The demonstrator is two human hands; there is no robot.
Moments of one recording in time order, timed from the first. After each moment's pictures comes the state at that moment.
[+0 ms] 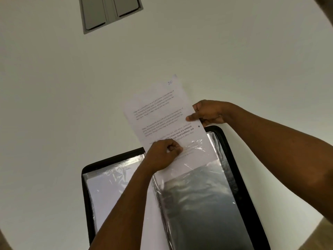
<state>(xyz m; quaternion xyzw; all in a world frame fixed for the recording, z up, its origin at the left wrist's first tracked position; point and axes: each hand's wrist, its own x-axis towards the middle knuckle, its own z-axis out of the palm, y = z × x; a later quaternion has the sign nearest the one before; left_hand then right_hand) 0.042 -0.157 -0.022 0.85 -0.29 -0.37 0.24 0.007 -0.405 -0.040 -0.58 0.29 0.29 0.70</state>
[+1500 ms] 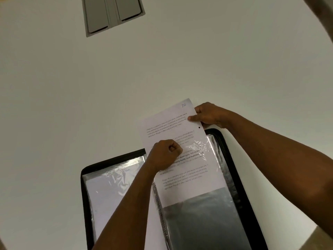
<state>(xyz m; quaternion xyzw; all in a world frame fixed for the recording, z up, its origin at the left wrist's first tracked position) 0.040 -0.166 -0.023 0.85 -0.26 -0.40 0.24 0.000 -0.401 -0.039 -0.70 0.31 0.21 0.61</state>
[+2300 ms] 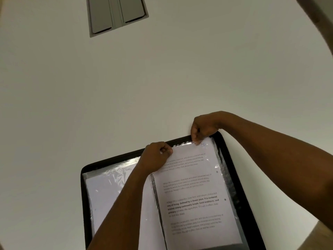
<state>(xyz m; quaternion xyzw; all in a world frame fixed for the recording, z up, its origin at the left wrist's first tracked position) 0.051 -0.140 -0.028 0.86 -0.26 -0.36 0.24 0.007 -0.389 -0.021 -0.83 0.01 0.43 0.34</state>
